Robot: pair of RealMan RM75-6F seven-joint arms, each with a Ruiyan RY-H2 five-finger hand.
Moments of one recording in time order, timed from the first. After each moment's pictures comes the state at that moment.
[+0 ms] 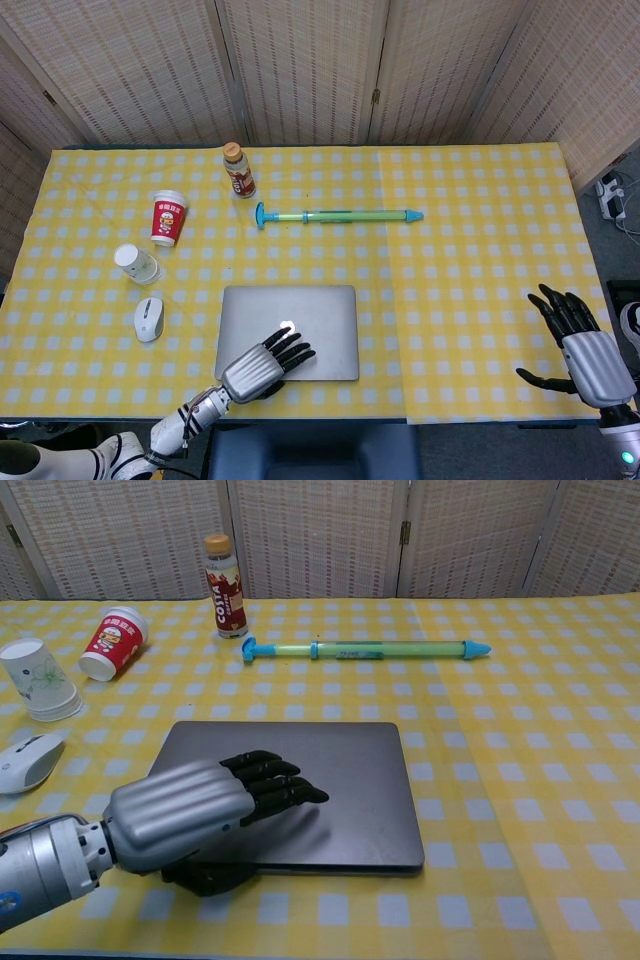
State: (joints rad) left arm -0.63 -1.76 0.11 -1.22 1.76 1.12 0.15; right arm 0.09 -1.04 -0.02 -1.59 -1.64 1.48 0.17
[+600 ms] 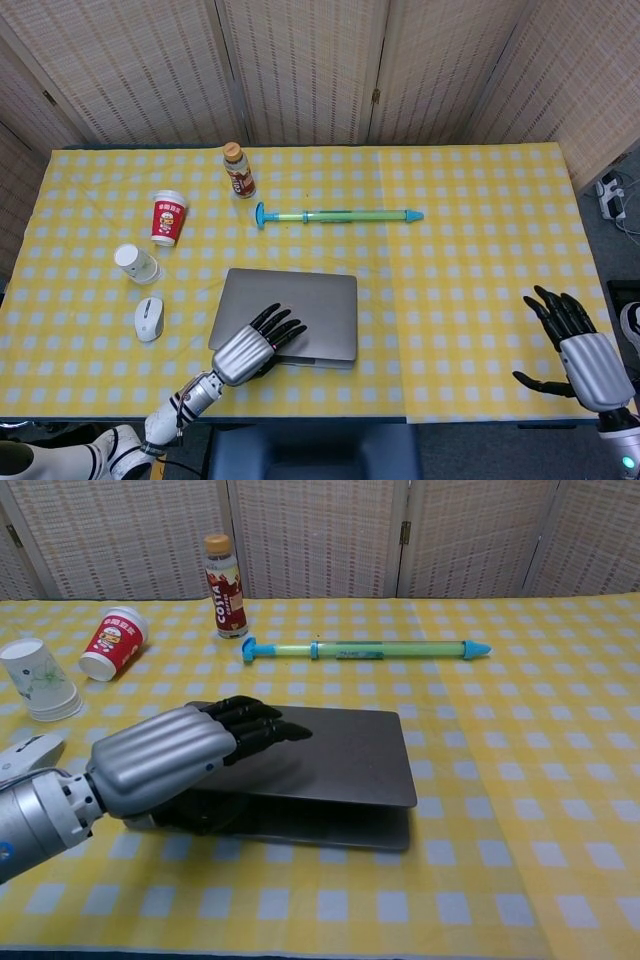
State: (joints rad) left arm -0.62 -1.74 0.05 -1.22 1.74 1.20 0.14; right arm 0.09 -1.03 -0.03 -1.60 -1.70 1.51 0.19
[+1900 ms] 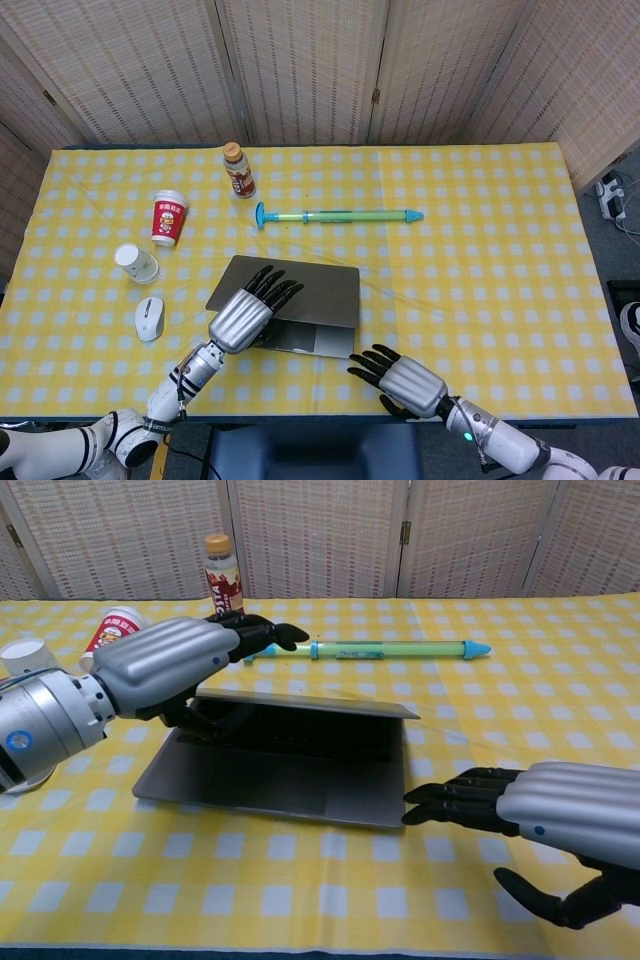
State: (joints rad) left arm -0.69 -1.63 -0.10 -1.44 1.56 1.12 0.28; right arm 0.50 -1.29 -0.06 -1.74 -1.75 0.80 -0.12
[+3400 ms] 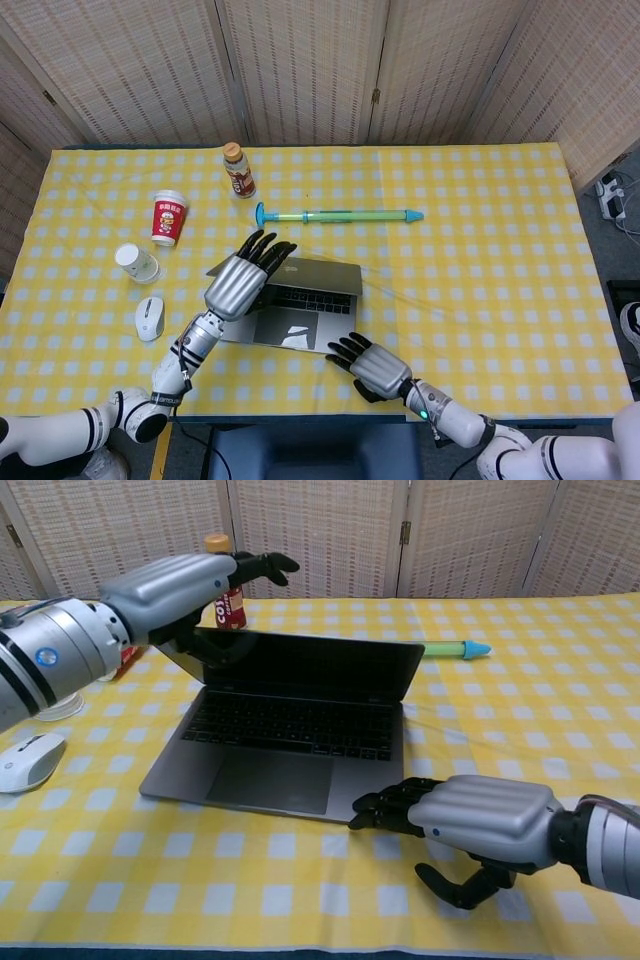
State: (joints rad) left arm -0.76 -1.60 -0.24 -1.44 1.41 1.08 0.28; right arm 0.64 -1.52 -0.03 -1.60 -1.44 0.72 -0.33
